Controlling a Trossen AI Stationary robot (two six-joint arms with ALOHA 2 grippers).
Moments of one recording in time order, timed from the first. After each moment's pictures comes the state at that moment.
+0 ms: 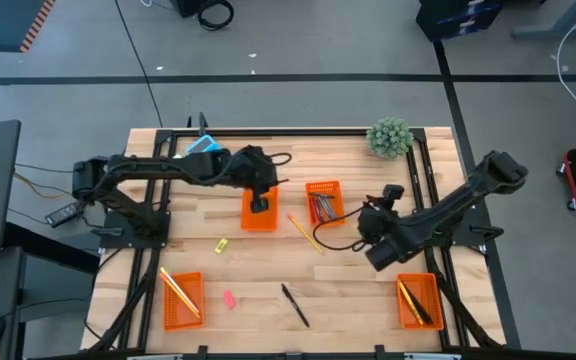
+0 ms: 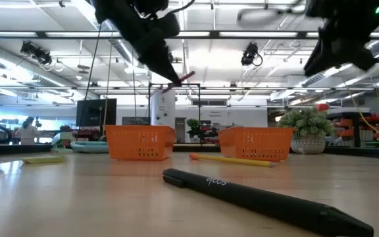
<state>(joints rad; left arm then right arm) 0.21 1.51 1.11 -0.36 -0.09 0.19 0.53 1.41 0.94 -1.29 1.01 0.80</state>
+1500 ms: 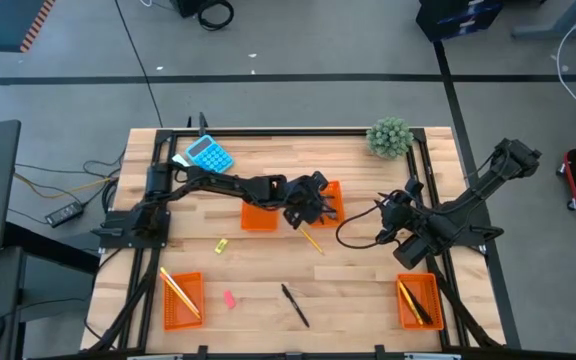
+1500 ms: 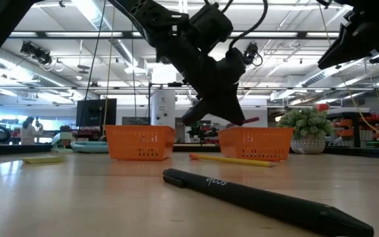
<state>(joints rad) 0.08 2.07 1.43 -0.07 -0.20 1.12 0.67 1.12 0.78 -1.28 1.08 0.94</state>
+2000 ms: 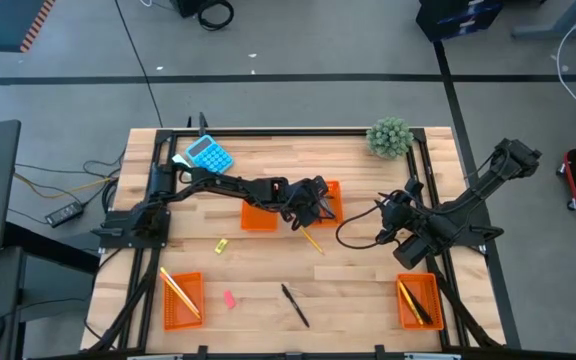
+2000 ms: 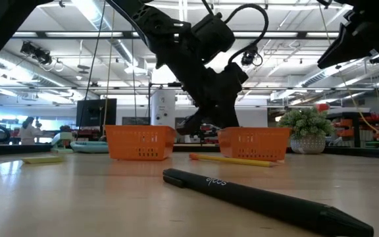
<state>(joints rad) 0.07 2.11 1.42 -0.09 -0.26 1.30 0.67 1.12 0.78 -1.28 1.08 0.93</state>
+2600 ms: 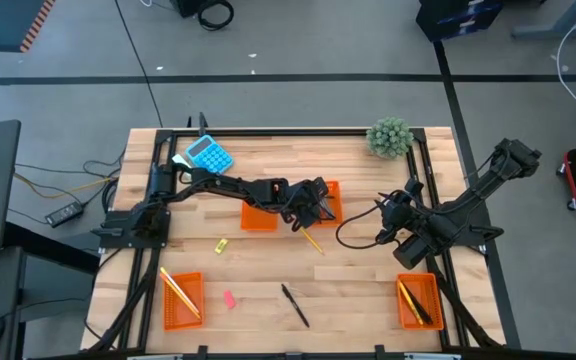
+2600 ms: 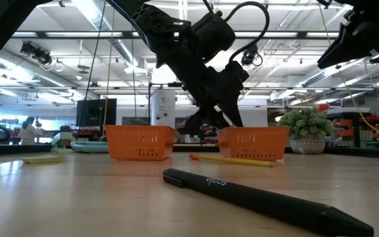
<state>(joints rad) 0.07 2.11 1.42 -0.09 -0.26 1.29 0.67 1.12 0.78 -1.28 1.08 0.93</state>
